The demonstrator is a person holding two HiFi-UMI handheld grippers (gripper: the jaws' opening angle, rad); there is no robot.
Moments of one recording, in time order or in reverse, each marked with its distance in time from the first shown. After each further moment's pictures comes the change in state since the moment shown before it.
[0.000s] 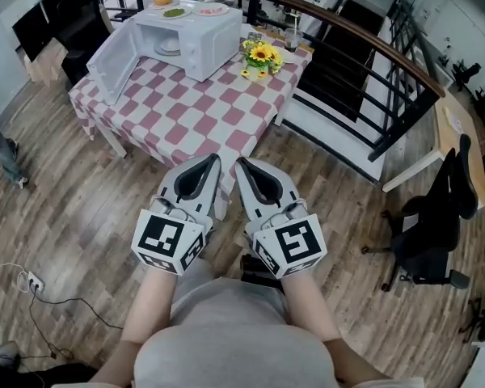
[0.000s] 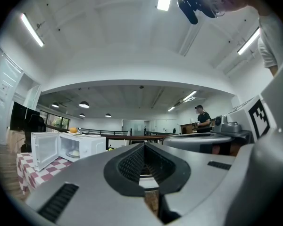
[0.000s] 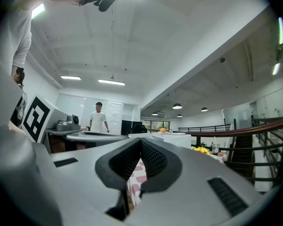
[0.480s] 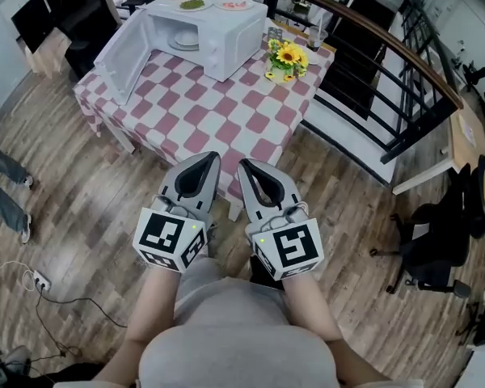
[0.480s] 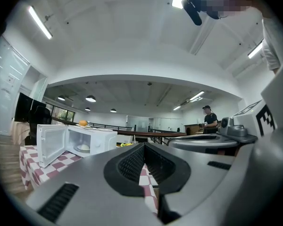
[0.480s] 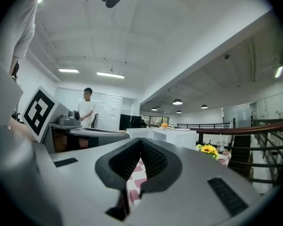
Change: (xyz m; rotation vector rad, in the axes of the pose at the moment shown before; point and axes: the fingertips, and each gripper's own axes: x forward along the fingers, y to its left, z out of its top) left arm 0.018 0.107 -0.021 -0.070 0.037 0.039; right arm 0.097 0.012 -0.030 -0.033 0.064 -0.012
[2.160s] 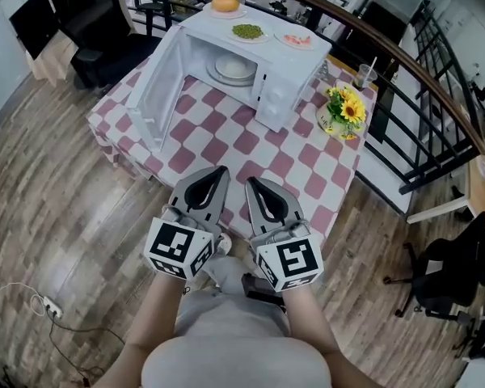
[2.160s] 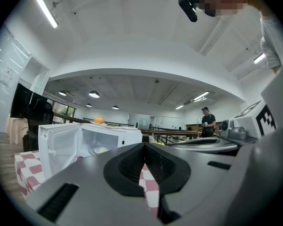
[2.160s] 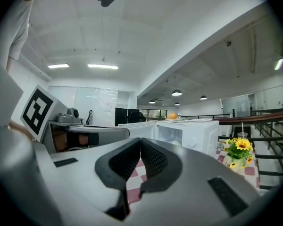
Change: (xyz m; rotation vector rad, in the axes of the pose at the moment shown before) left arm 0.071 0.266 -0.003 -0.034 0.031 -0.014; right arm 0.271 0.022 -0.039 0.064 0.092 -0.027
